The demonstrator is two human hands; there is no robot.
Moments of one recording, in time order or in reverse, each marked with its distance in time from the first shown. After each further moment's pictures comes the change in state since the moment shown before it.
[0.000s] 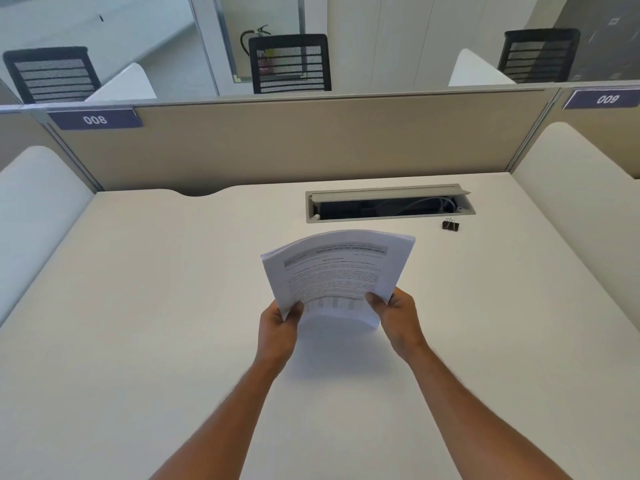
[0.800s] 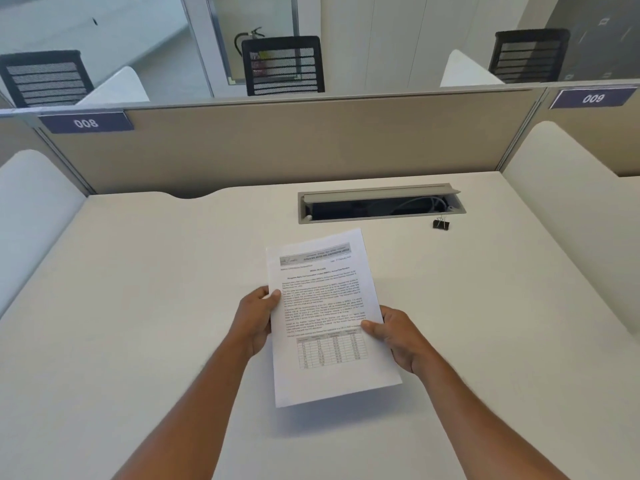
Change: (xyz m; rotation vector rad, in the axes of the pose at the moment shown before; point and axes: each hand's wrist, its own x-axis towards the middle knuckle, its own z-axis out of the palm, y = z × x) left_hand 0.040 0.012 -0.020 -0.153 -0.135 -0.390; right_hand -0.007 0.024 -0.034 0.053 -0.230 0.399
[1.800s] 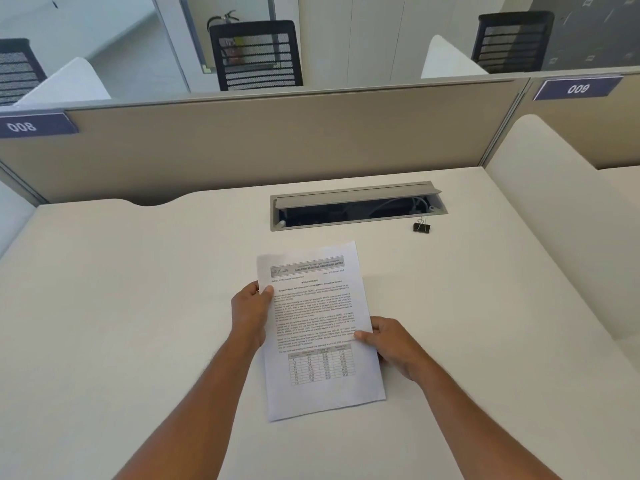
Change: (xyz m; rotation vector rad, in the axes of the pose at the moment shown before) left_hand 0.045 0.014 0.071 -0.019 0.214 0.047; right_hand 0.025 -0.008 -0.052 -0.165 0.039 0.098
